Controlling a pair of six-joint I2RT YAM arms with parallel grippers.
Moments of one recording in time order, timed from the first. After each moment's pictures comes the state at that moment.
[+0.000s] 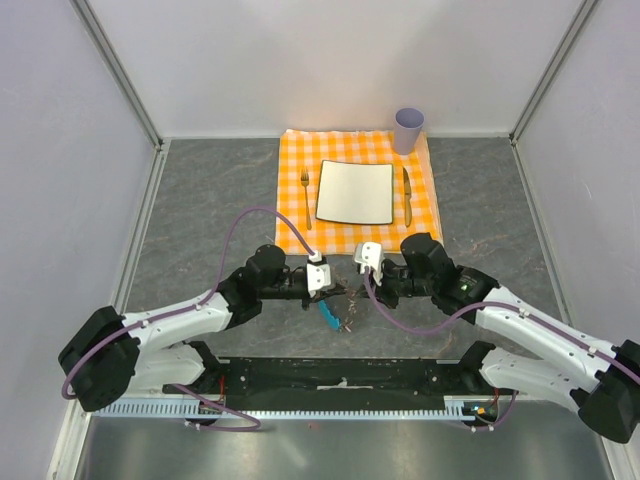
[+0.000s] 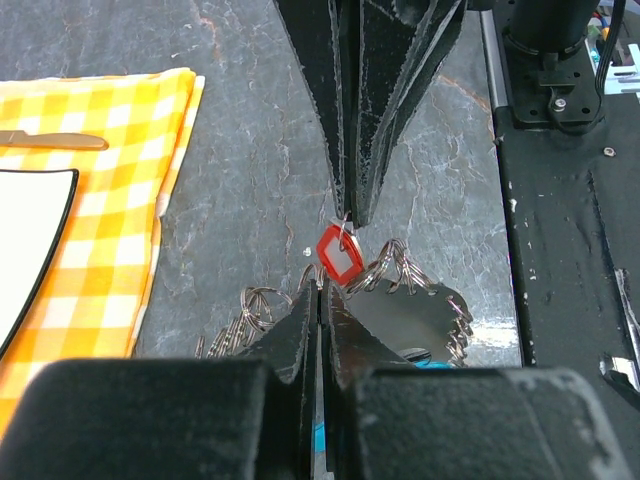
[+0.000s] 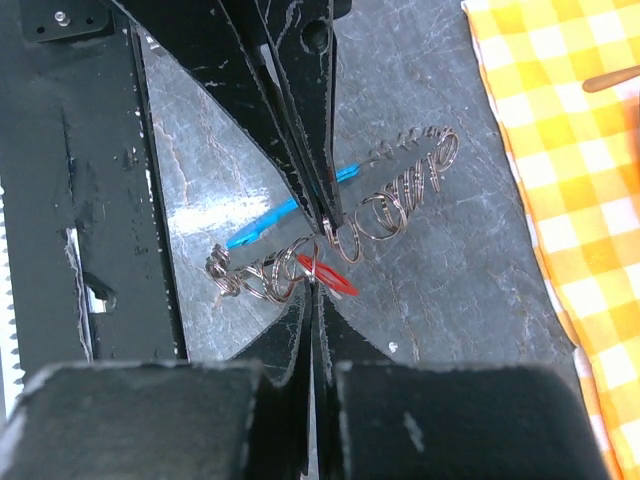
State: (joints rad) left arm -0.85 1.16 0.50 0.38 0.59 0.33; right arm 0.80 0.97 0.72 -0.34 -0.46 -0.31
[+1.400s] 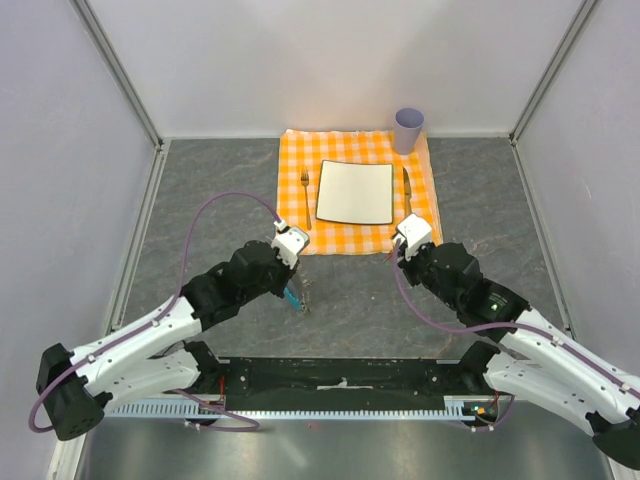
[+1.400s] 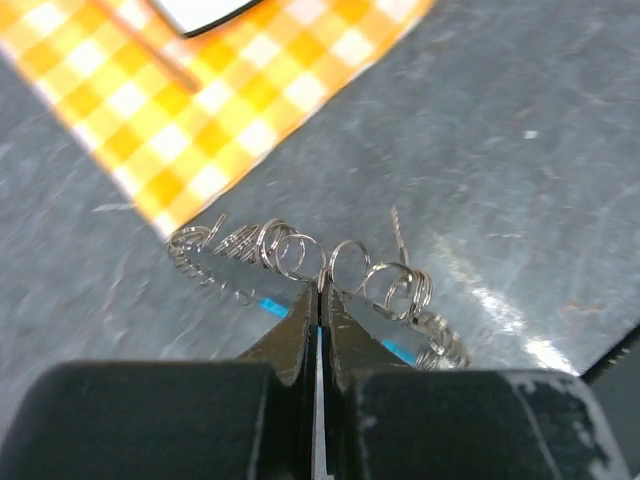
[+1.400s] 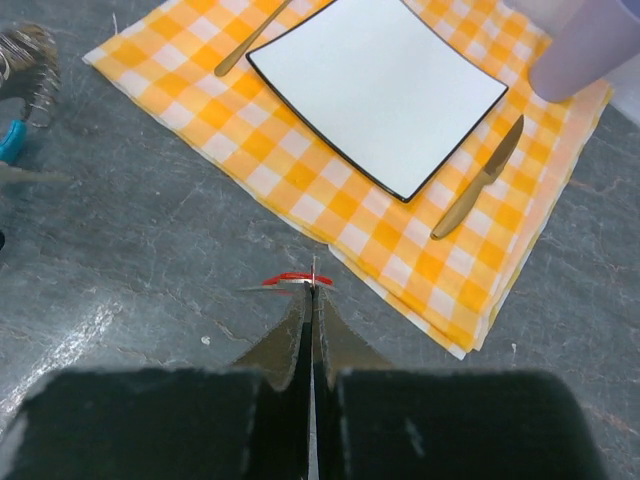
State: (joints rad) left arm -0.86 0.91 0.65 -0.27 -0.09 -0.01; right arm 0.80 0.76 0.67 -0.29 0.24 -0.13
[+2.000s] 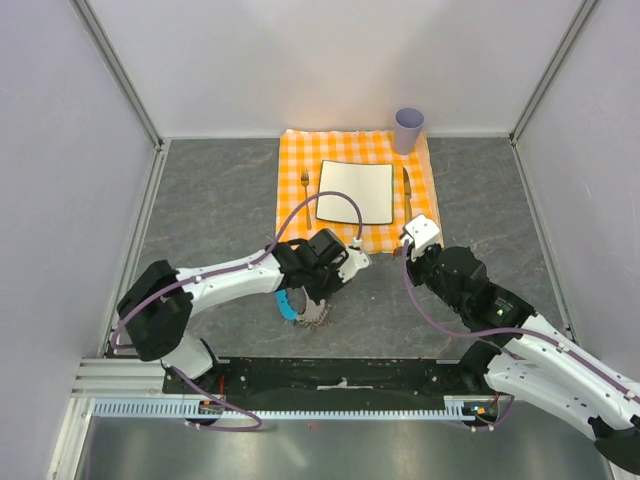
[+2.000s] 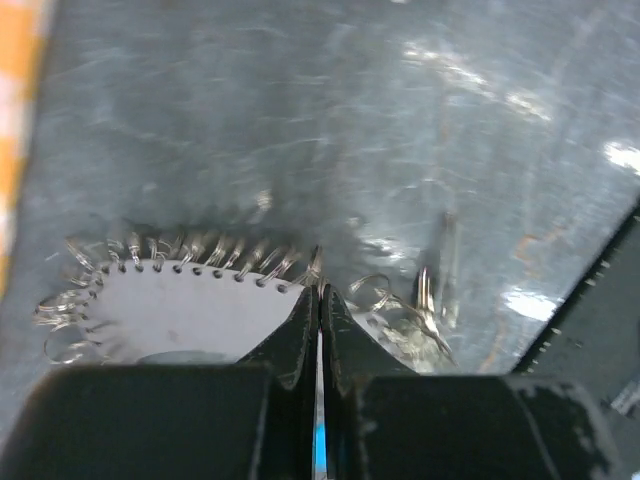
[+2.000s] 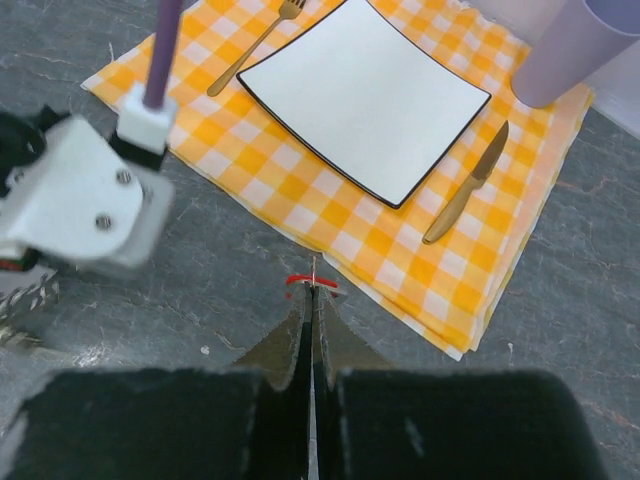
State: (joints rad) left arm -0.93 1.53 1.00 -0.50 0.07 0.16; right arm 0.80 0.70 0.65 -0.28 0.27 -0.12
